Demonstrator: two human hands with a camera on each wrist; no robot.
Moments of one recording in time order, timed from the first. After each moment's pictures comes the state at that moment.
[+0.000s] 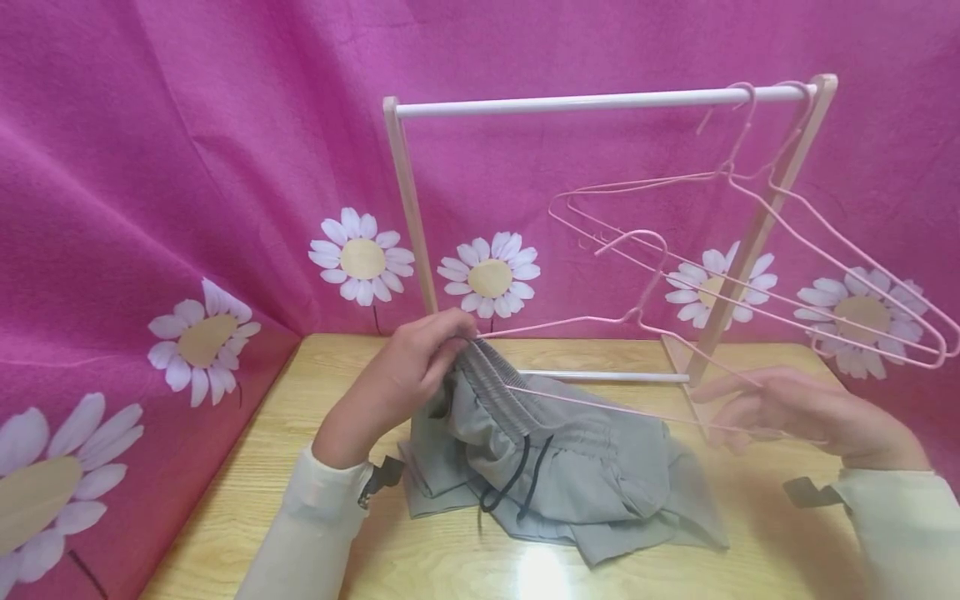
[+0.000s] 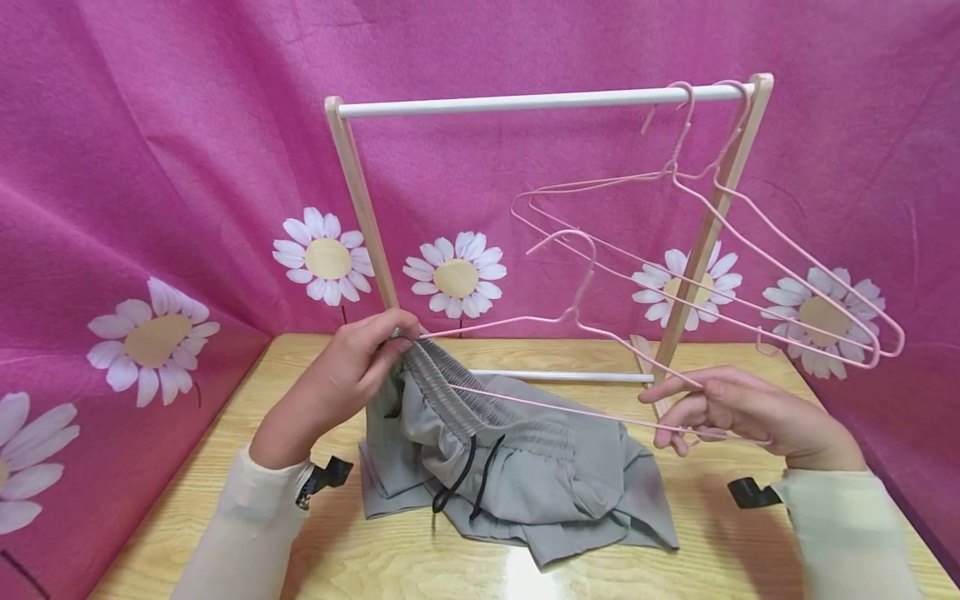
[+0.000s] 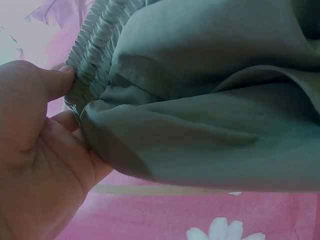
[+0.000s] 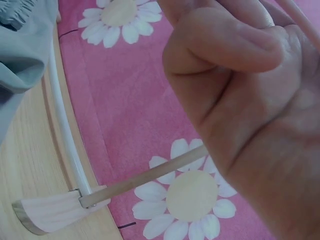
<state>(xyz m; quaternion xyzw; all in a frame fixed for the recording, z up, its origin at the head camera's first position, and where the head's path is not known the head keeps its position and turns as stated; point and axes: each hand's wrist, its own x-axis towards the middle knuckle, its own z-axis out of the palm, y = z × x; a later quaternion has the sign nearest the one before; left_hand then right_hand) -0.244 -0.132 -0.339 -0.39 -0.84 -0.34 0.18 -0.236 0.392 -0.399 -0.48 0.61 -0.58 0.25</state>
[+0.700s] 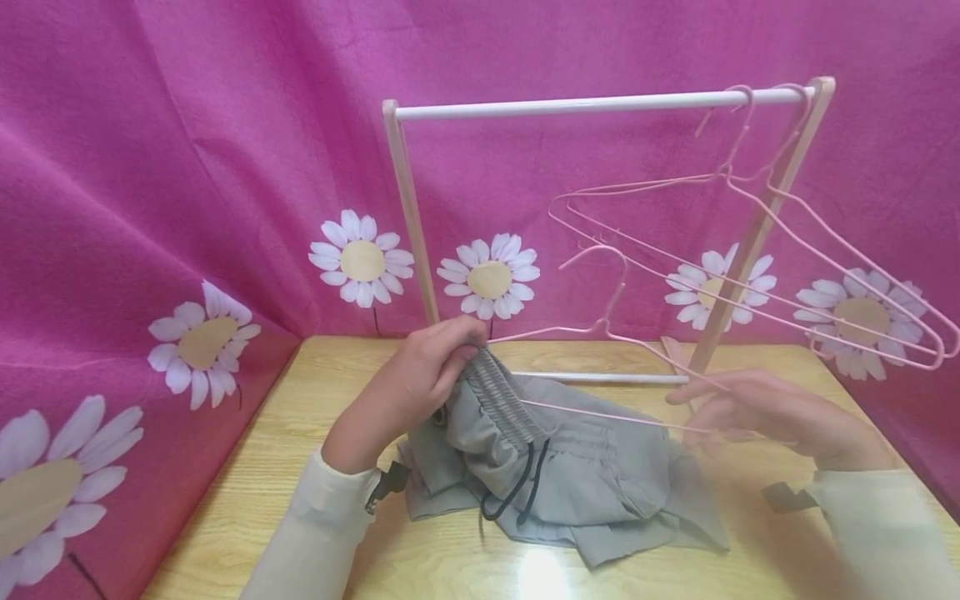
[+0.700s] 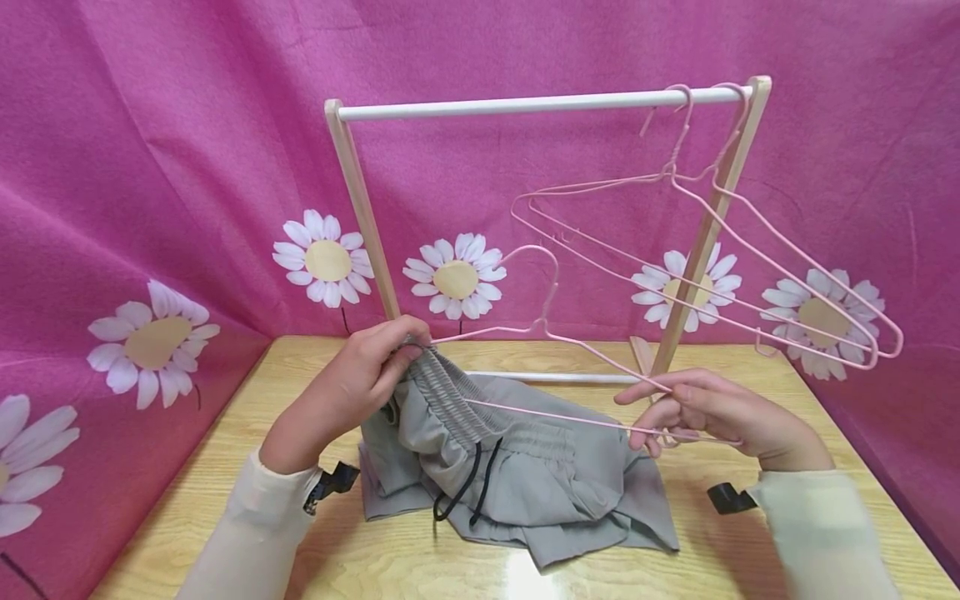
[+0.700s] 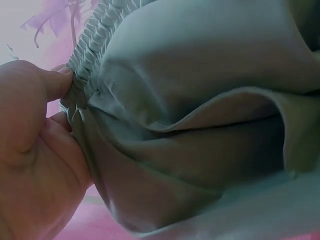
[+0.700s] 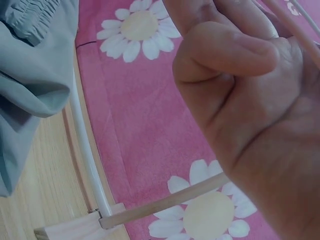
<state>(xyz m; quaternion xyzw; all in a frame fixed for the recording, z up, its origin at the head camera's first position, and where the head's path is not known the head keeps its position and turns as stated) -0.243 -0.123 -0.344 -0.40 -0.84 -0.33 0.17 -0.241 0.364 -0.397 -0.38 0.61 -0.61 0.32</state>
